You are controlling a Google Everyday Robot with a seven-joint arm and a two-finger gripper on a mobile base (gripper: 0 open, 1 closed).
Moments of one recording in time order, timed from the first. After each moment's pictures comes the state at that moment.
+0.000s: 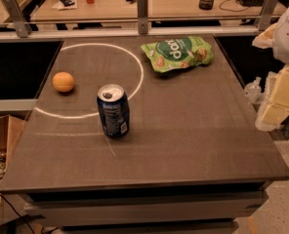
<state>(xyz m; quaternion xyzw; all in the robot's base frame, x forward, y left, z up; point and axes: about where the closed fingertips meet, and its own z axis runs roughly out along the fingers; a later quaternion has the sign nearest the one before) 0.438 -0.217 0.977 -0.60 0.78 -0.04 0.16</state>
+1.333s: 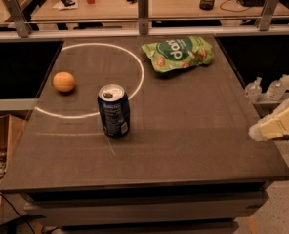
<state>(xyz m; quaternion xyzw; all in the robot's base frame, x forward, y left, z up) 0.432 -0.255 0.923 -0.37 0.86 0.14 0.33</state>
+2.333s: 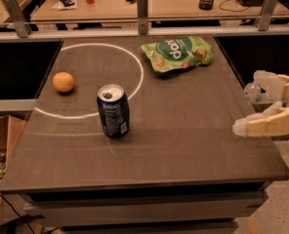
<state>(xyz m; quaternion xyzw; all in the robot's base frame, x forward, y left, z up) 0.438 -0.201 0.945 -0.35 0.71 0.32 0.53</state>
